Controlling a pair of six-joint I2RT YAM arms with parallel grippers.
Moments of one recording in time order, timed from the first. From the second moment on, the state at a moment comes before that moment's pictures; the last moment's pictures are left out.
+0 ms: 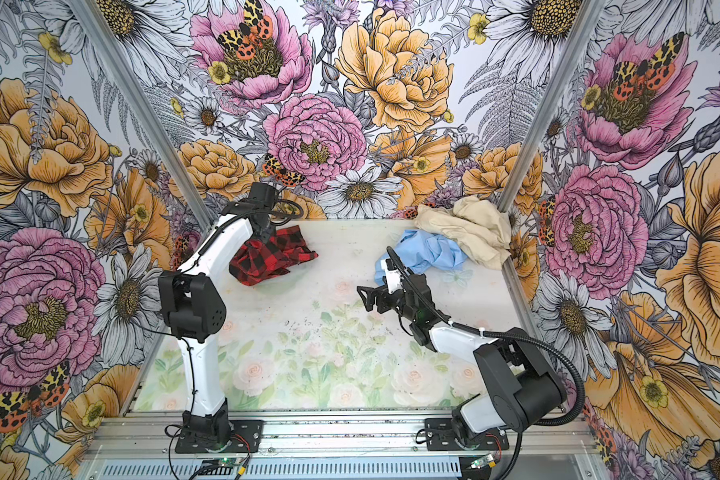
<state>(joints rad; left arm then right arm) -0.15 2.16 2.07 -0.92 -0.53 0.28 0.45 1.45 0.59 0.54 -0.28 0.26</state>
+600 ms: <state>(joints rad) -0.08 2.40 2.06 -0.77 -0.39 0.22 0.45 1.48 0.59 0.54 -0.28 0.25</state>
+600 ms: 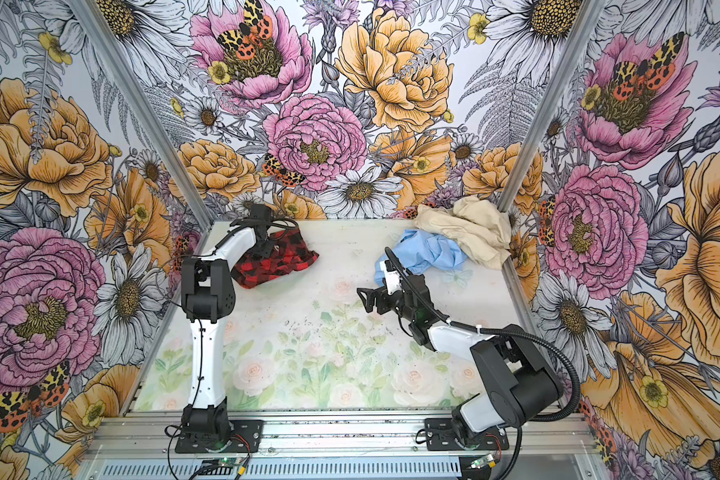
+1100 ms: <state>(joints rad) -0.13 1.97 1.68 -0.51 -0.40 0.24 0.45 1.50 0.59 0.54 -0.28 0.25</state>
